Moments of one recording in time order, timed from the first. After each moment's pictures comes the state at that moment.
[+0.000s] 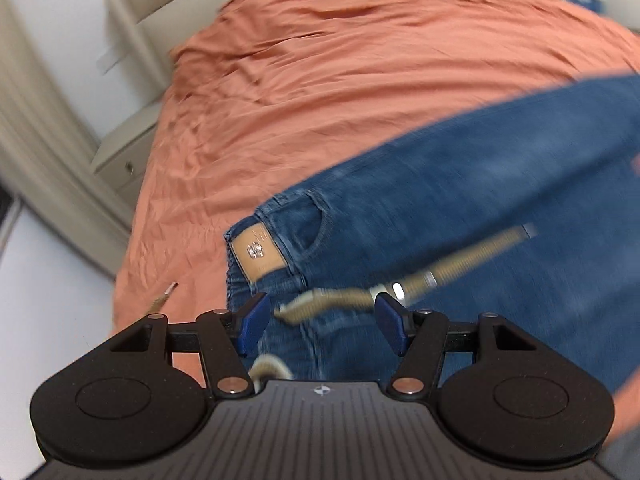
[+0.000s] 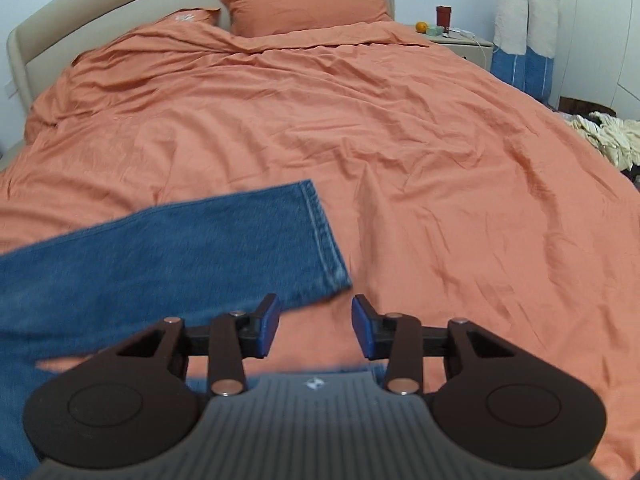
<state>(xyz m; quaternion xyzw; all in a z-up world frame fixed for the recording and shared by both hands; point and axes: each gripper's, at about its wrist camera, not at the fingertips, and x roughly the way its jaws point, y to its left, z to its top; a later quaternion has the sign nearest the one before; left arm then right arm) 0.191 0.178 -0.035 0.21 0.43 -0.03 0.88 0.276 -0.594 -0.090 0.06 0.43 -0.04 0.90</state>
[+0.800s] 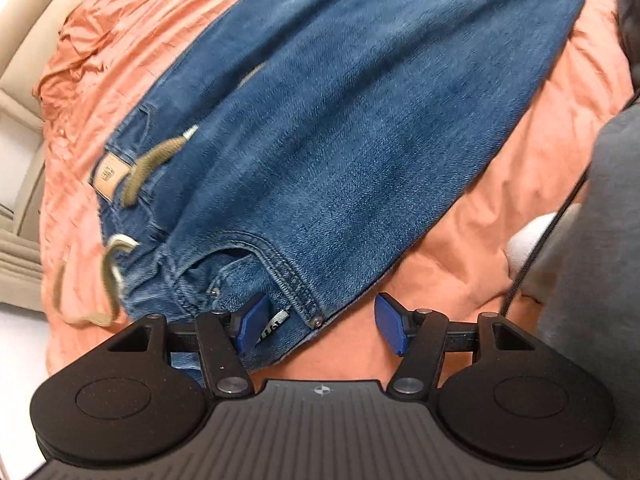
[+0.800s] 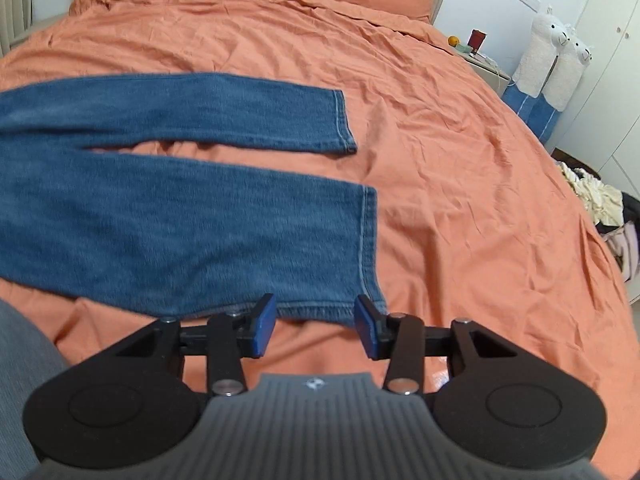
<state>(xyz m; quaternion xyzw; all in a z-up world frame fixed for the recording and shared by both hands) 0.106 0.162 -0.156 0.35 0.51 -0.18 0.77 0.118 -0.538 -0.097 -0.11 0.46 -0.03 0.88</state>
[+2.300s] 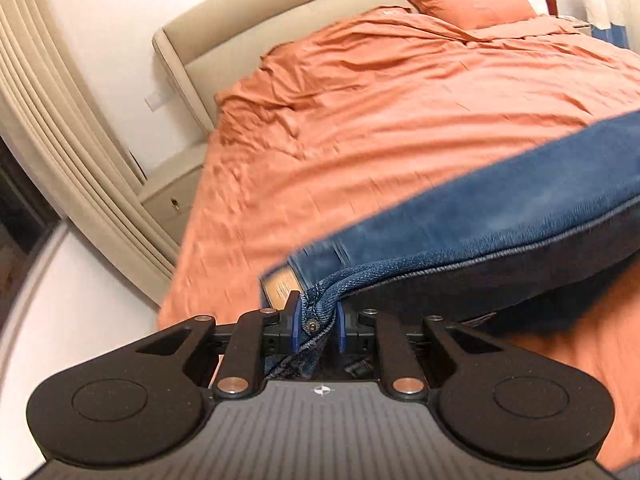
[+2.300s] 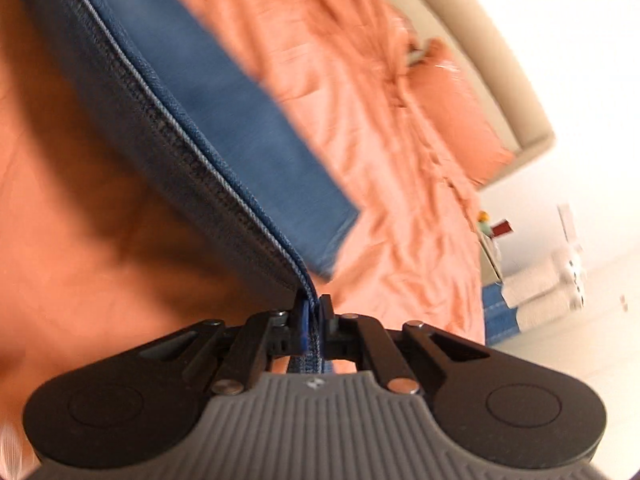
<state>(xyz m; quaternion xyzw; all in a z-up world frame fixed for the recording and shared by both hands) 0.186 0.143 0.000 0.21 0.36 0.04 0.91 0.202 -0.498 -0.067 -0.41 0.34 0.05 0.84</state>
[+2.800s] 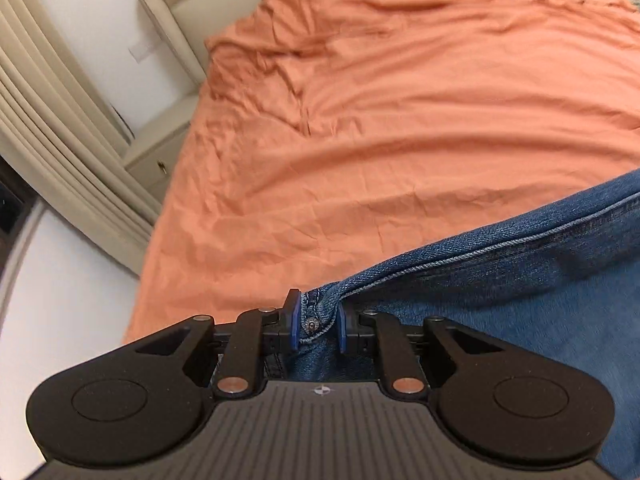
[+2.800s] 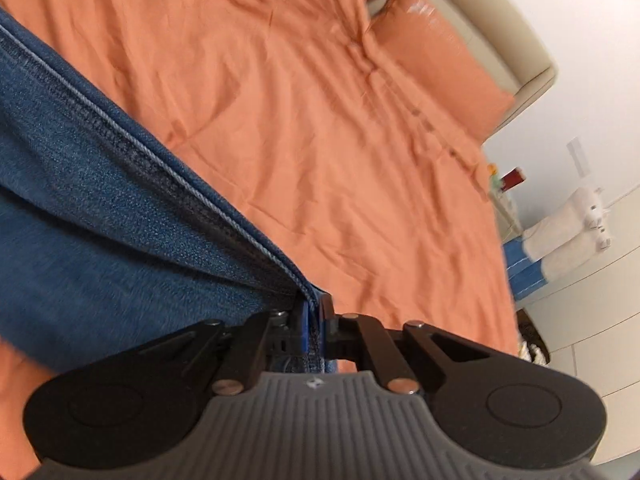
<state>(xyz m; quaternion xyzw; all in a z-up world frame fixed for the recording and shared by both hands) 0.391 0.154 -0.078 0.19 0.45 0.08 0.87 0.445 -0.468 -0.115 -0.34 0.43 0.02 0.83</state>
